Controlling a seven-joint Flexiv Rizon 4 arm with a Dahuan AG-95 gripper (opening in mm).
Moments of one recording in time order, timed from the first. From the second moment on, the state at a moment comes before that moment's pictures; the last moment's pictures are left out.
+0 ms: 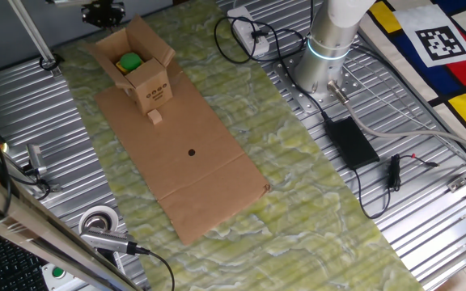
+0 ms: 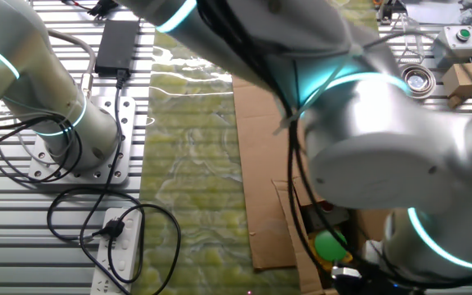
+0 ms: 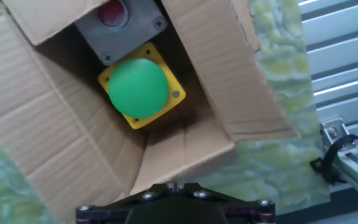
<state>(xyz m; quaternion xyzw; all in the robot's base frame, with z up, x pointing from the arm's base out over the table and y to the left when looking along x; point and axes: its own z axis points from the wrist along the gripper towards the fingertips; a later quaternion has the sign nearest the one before) 0.549 -0.350 0.158 0.60 -0.79 0.06 0.11</state>
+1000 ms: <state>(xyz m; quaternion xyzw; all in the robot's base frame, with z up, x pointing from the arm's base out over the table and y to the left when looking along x) 0.548 -0.291 0.170 0.49 -0.86 0.02 0.10</state>
